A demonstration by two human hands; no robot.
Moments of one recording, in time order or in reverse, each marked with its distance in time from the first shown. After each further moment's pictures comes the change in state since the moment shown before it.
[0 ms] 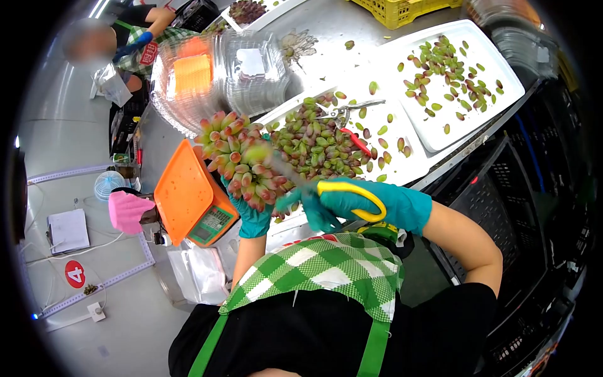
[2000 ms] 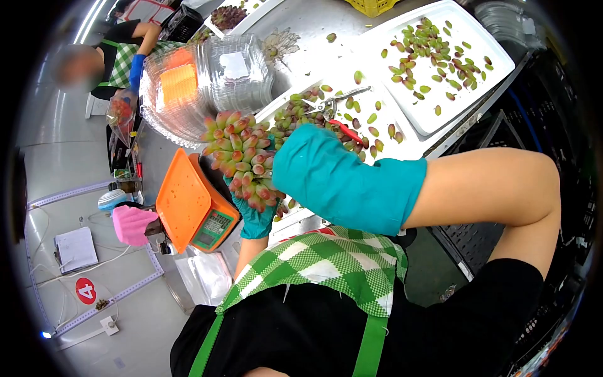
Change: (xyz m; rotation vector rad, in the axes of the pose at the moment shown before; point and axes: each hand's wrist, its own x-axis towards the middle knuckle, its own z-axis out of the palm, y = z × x) left_hand -0.014 -0.004 0.035 -0.132 -0.160 -0.190; right_hand 0.021 -0.039 0.046 -2.402 0.379 0.156
